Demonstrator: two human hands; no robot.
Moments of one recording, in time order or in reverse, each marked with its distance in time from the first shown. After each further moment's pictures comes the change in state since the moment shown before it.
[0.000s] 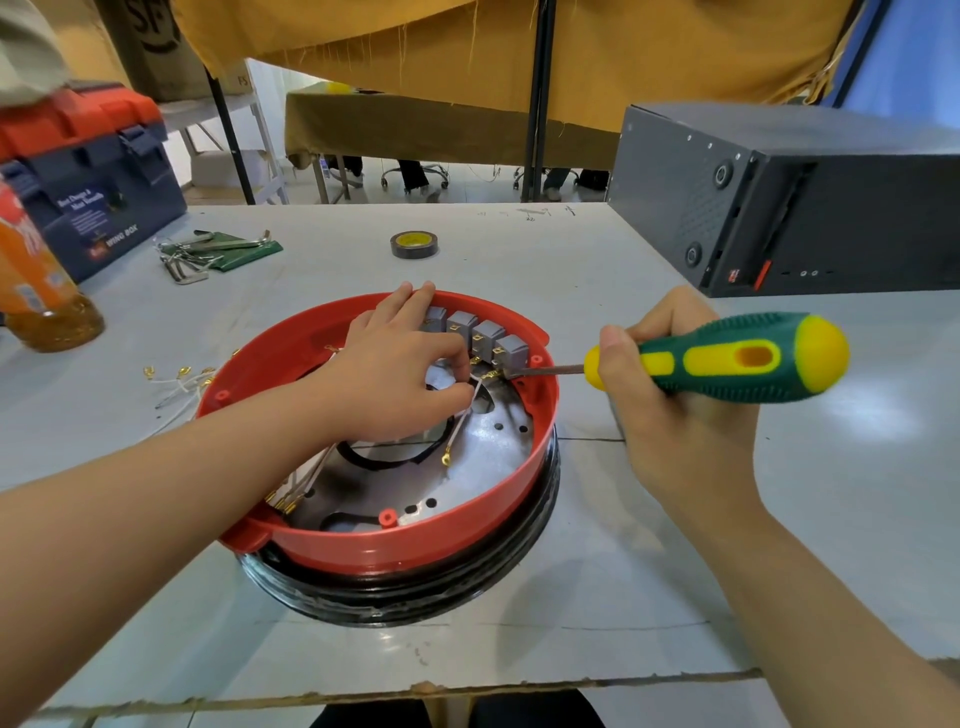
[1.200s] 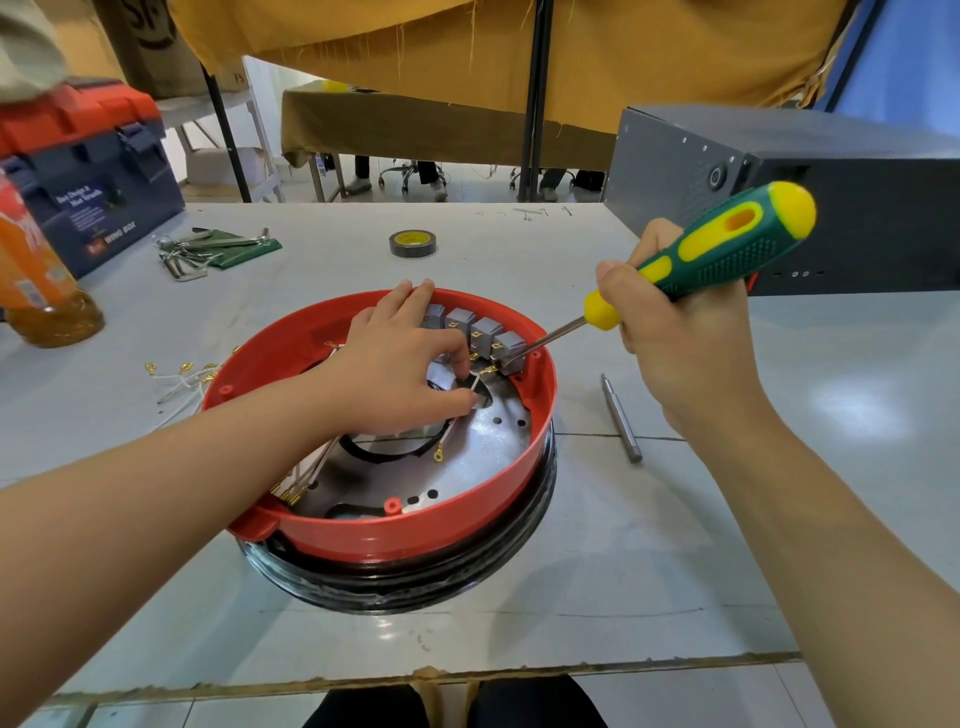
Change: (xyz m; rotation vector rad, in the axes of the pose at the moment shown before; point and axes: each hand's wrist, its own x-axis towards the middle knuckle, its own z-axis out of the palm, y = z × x) left_hand 0.001 -0.002 0.001 0.022 -0.009 0.005; right_hand 0.045 0.001 0.003 0.180 -0.064 0.269
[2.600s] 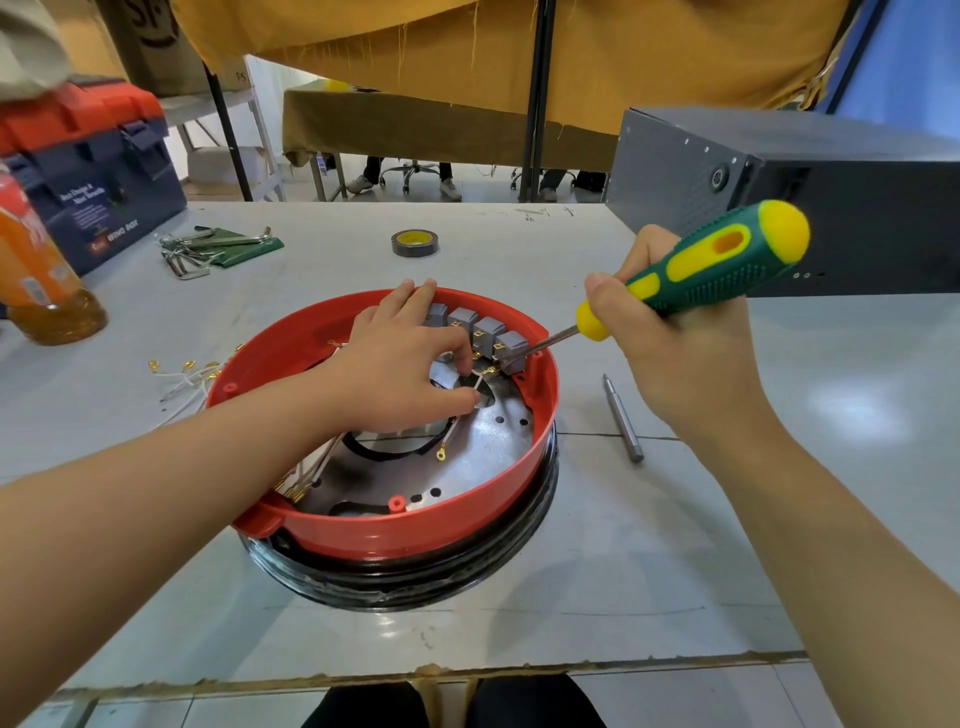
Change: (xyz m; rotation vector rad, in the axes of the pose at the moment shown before) left_hand 0.000 -0.001 0.001 -0.007 0.006 0.005; right_hand -0.006 -0.002 -0.003 -0.145 -0.071 -0.130
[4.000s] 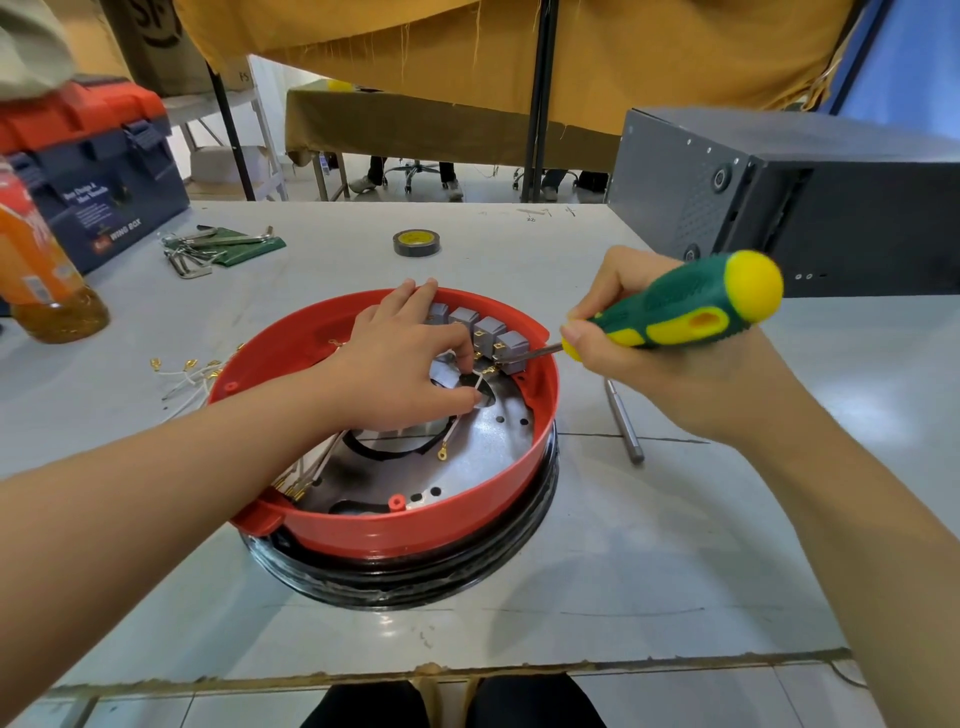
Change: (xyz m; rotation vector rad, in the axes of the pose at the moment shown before) left_hand 0.000 -0.002 -0.001 -0.007 0.004 0.009; right_hand 0.002 -0.009 -0.018 -0.109 -0.379 -0.063
